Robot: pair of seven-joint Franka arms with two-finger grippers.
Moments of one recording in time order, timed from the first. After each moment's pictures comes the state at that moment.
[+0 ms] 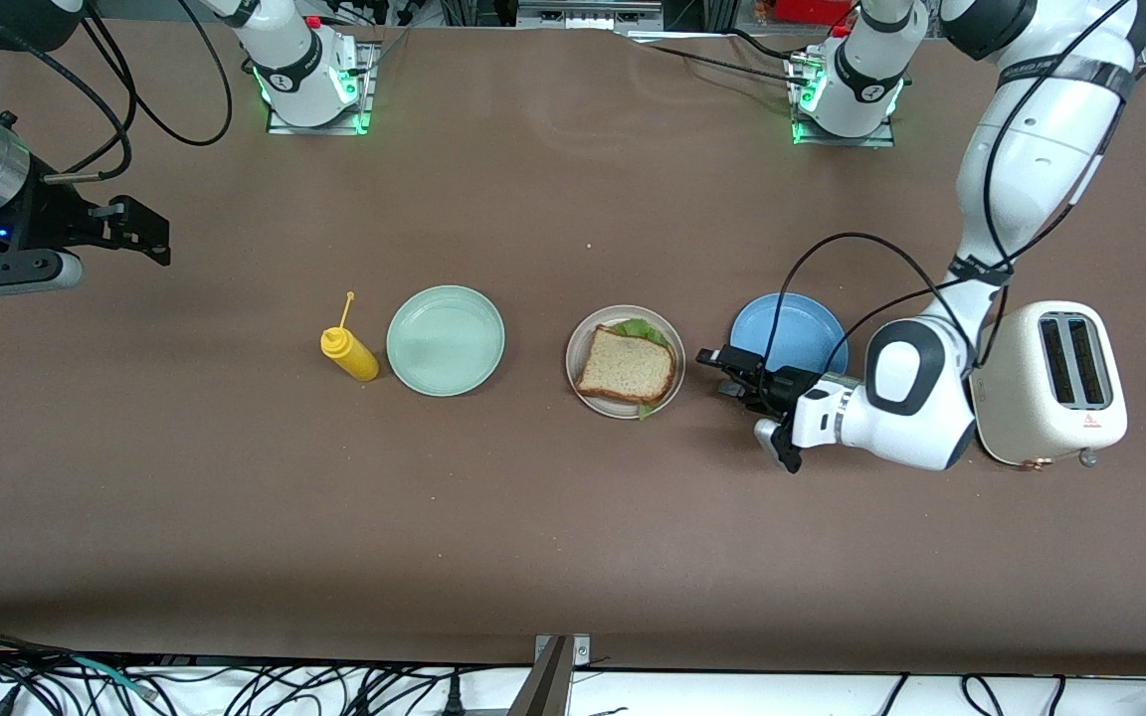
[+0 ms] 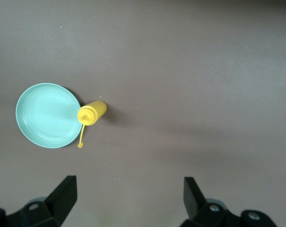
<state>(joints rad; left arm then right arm) 0.10 0.82 -0.35 -1.47 -0.65 1.79 0.65 0.11 0.10 0.00 -1.50 -0.04 1.56 -0.03</state>
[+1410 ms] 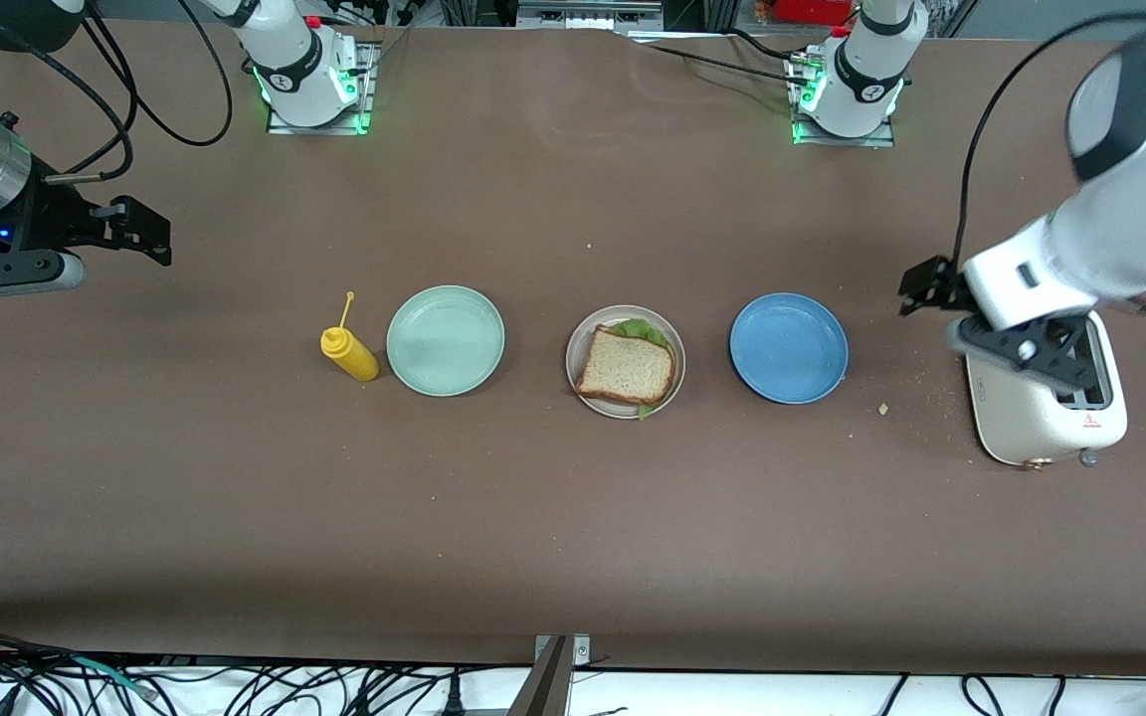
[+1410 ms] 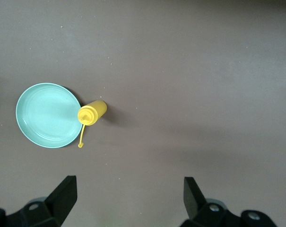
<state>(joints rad) 0.02 0.20 -0.19 -1.45 0.02 1.58 0.18 0.11 0.10 0.00 -1.50 -0.04 1.56 -0.03</state>
